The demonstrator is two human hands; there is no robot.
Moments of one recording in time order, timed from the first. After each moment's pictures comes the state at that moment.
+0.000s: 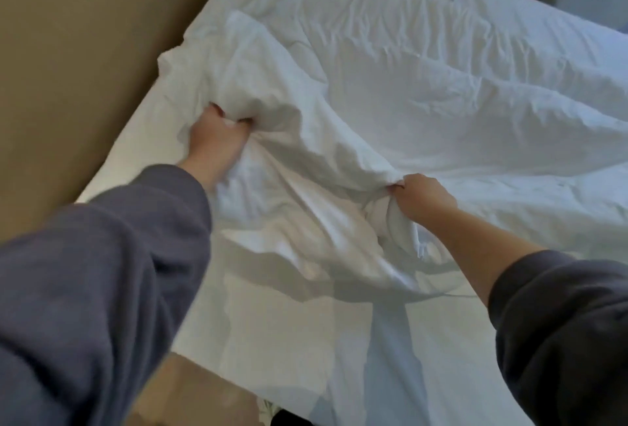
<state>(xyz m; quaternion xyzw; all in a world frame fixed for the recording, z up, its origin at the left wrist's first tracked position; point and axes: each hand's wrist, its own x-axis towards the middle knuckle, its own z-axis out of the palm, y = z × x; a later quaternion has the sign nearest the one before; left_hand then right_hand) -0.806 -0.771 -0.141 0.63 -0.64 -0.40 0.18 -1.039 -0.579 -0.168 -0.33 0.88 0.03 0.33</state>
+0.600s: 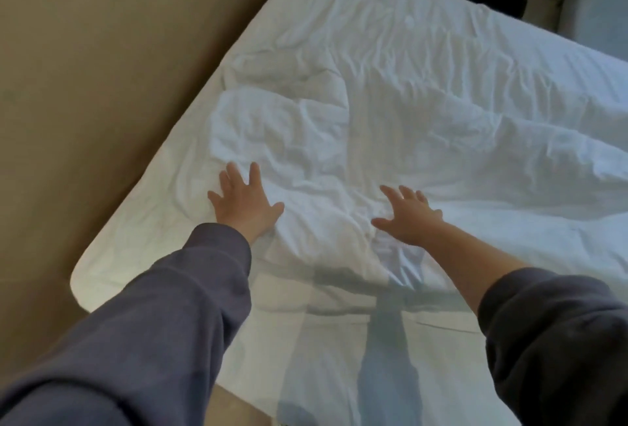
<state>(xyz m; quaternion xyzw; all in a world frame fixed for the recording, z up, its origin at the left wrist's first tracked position) -0.766 -0.756 -0.164 0.59 -0.75 -0.21 -0.21 -1.008 -0.621 -0.176 -0.44 0.81 0.13 0.35</state>
